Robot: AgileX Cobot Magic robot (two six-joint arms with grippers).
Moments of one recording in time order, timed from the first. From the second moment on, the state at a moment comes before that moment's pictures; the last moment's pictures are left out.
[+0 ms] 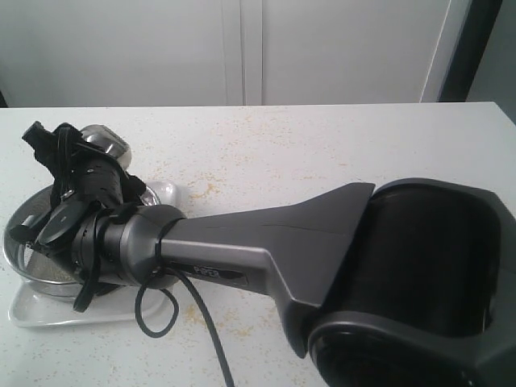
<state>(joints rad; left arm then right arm) -0.05 0.00 0.02 -0.07 0.42 0.10 1.10 2.35 -1.82 -1.73 0.68 -0.16</state>
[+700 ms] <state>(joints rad) -0.05 0.00 0.02 -0.07 0.42 0.10 1.10 2.35 -1.82 -1.70 0.76 -0.10</state>
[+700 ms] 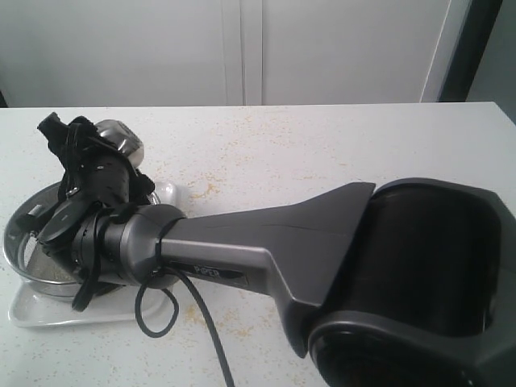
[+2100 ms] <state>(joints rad) -0.05 0.00 0.02 -0.07 0.42 0.10 1.10 2.33 -1.82 -1.65 0.87 -0.23</state>
